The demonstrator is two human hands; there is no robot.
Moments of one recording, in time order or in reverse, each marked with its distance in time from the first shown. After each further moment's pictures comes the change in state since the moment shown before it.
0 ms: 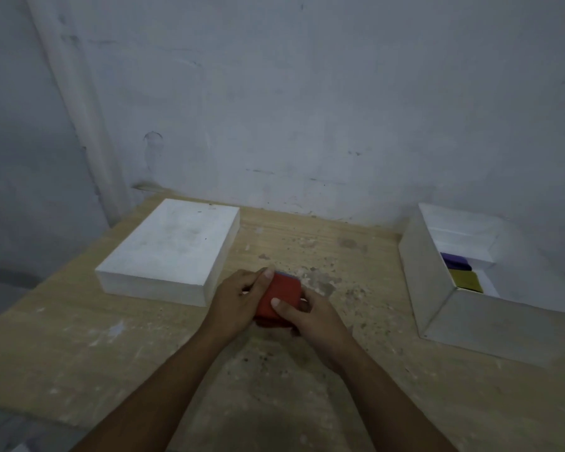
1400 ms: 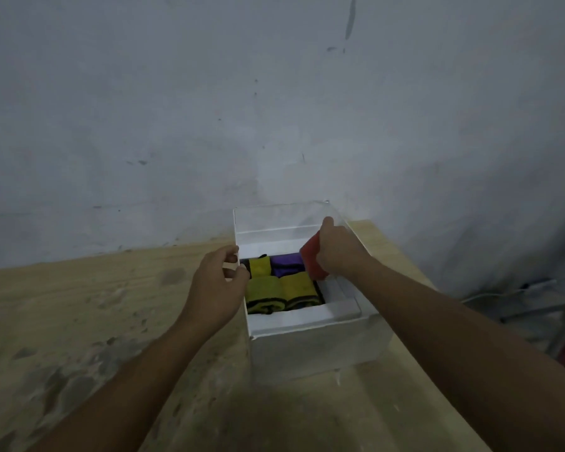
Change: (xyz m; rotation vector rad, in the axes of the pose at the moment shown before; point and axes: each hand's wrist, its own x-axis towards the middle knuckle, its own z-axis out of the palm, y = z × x) left_hand 0.105 0.125 0.292 0.069 -0.258 0.105; right_hand 0.066 -0.060 -0.390 -1.148 0.512 0.247
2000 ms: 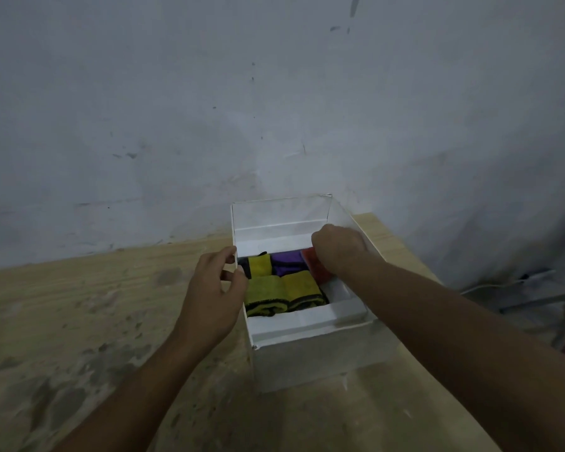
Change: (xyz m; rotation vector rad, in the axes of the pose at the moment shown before) left_hand -0.004 -0.011 0.001 0.011 -0.006 0.097; right_hand 0.027 0.003 0.020 -0.628 0.076 -0.225
